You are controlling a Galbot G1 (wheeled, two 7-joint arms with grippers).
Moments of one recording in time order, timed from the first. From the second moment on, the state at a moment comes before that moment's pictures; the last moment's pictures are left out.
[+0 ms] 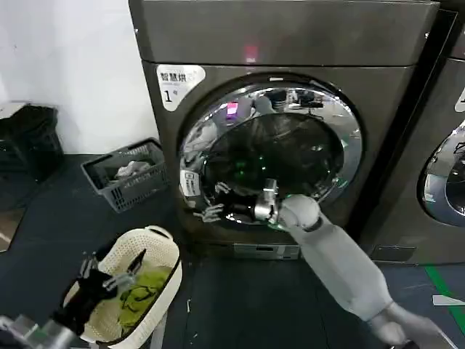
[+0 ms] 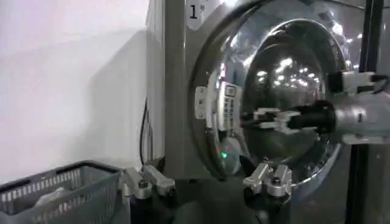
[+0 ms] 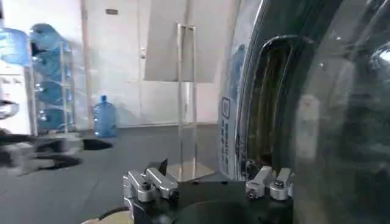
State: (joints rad) left arm 1.57 -1.15 -0.87 -2.14 -0.56 0.15 0.43; right arm -0.45 1.12 -0.06 1.50 0.59 -0.21 -0.95
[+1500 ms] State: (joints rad) left arm 0.96 -0.93 -0.31 -1.77 -0.79 0.13 0.57; right arm -1.17 0.89 0.78 1.83 0.69 -0.11 -1.46
